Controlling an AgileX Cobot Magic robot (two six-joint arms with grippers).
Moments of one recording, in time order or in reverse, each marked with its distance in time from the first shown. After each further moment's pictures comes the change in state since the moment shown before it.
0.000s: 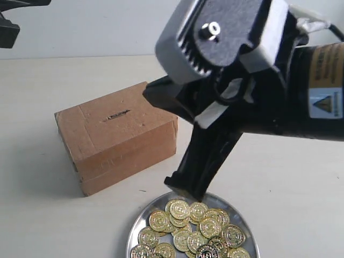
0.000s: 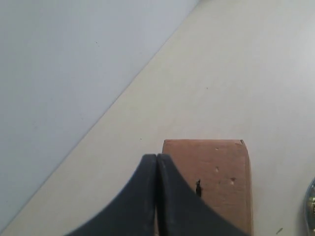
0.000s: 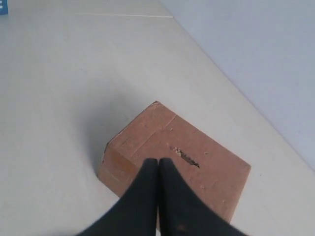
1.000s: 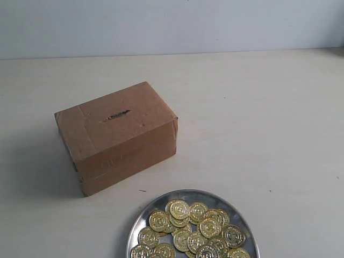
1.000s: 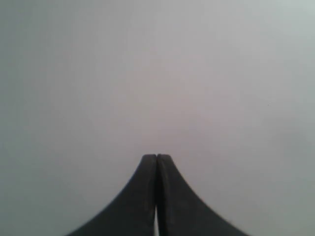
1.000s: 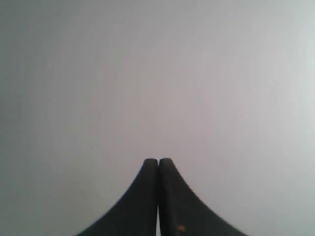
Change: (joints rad) left arm 0.443 -1.006 -0.004 -0.027 0.009 0.000; right arm -0.877 -0.943 -0.002 0.004 -0.008 0.000
